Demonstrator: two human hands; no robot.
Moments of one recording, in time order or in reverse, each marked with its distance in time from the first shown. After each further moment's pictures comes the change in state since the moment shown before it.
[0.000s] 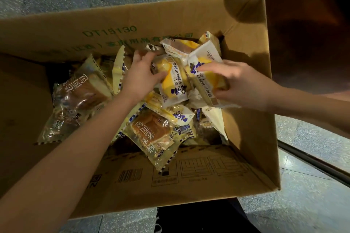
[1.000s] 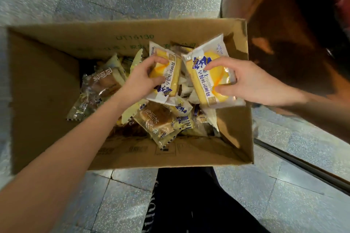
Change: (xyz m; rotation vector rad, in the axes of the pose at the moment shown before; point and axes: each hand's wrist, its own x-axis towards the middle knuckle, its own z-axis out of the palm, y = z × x) left_hand -0.091 0.038 -0.060 -0.446 -0.074 0.074; right_hand -0.050 -0.067 -0.046 0.207 0.015 0.078
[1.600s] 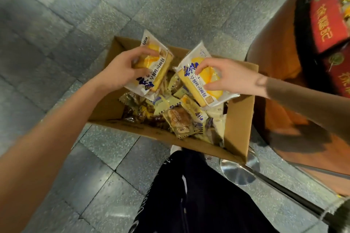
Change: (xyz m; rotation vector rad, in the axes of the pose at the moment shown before) left_hand -0.189 0.104 -0.119 0.184 0.246 0.106; right_hand -0.029 -0.164 -0.011 -0.294 -0.189 -0.287
